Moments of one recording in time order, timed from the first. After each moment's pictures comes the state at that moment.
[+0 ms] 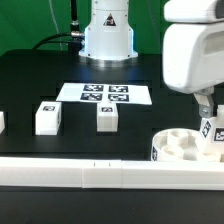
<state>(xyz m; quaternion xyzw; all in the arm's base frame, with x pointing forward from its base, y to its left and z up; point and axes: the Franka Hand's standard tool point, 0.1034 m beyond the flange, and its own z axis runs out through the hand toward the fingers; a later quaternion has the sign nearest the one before) 0.628 0.129 0.092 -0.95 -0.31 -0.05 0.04</state>
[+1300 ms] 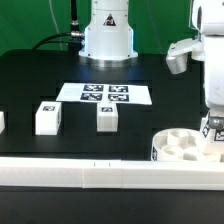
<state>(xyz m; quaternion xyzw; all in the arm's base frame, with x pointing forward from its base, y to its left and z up) 0.624 0.116 0.076 -0.80 -0.60 -0.04 0.00</state>
